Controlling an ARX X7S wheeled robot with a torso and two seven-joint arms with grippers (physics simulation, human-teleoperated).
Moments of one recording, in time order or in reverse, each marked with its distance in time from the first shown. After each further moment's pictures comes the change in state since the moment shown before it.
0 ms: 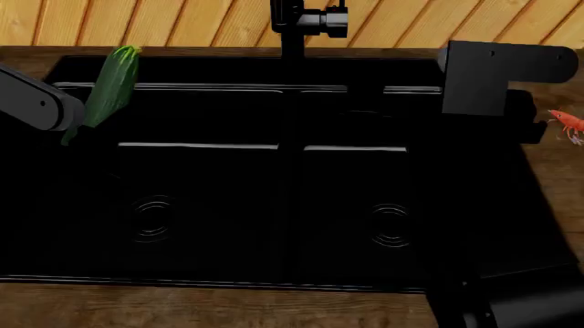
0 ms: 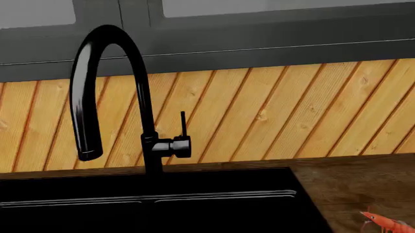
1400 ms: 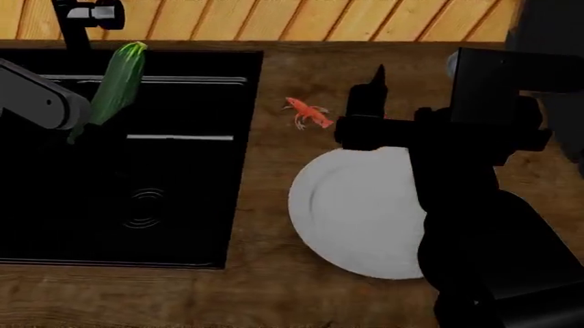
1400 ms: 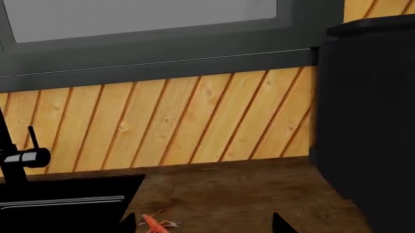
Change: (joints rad) left arm -0.007 0.008 0.014 -0.001 -0.009 0.012 -0.013; right arm -0.040 0.020 0.017 -0.073 0.058 0.000 0.025
